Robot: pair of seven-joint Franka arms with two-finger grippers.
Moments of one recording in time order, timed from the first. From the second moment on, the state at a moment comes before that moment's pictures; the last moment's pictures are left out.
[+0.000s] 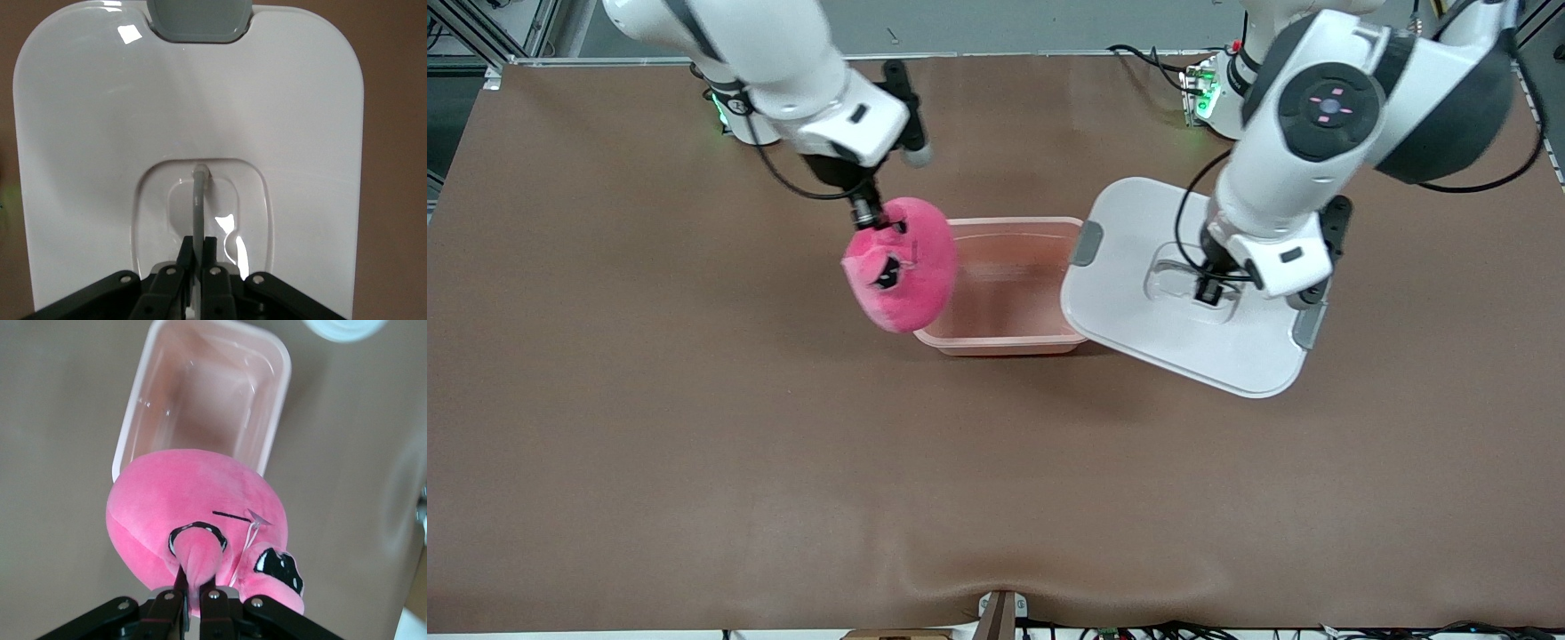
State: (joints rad) left arm -0.11 0.26 -0.39 -1.45 0.13 1.58 -1.61; right arm 0.70 0.14 -0.03 -1.54 0.07 1.79 -1.24
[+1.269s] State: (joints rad) left arm 0.19 0.25 -0.39 -1.45 0.12 1.51 -1.06; right arm 0.78 0.27 -0.06 -1.54 0.07 1.89 -1.41
